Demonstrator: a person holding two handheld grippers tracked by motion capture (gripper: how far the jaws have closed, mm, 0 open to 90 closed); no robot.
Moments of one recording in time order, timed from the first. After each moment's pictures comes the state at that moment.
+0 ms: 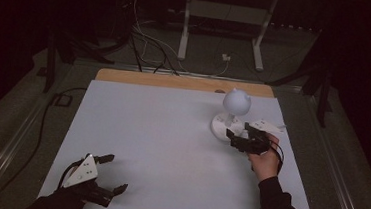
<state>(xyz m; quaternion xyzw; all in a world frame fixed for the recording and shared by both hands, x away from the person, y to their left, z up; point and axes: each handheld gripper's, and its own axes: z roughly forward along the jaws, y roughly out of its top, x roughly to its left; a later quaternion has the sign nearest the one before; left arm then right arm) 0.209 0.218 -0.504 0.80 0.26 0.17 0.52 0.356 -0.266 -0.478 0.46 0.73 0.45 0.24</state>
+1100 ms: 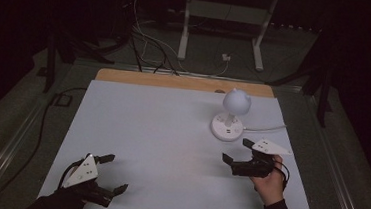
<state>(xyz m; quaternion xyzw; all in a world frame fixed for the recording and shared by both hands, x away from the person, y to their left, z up) 0.209 0.217 -0.503 0.80 0.25 0.17 0.52 0.291 -0.268 -0.473 0.38 0.76 0.49 0.19</state>
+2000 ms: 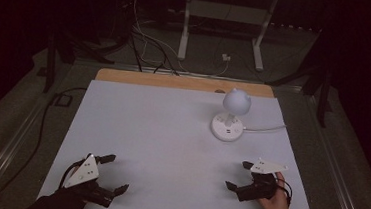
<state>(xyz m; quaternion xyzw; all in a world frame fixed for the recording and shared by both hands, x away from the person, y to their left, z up) 0.208 0.214 -0.503 0.80 0.25 0.17 0.52 0.259 -0.289 -0.511 0.33 0.84 0.41 0.13</state>
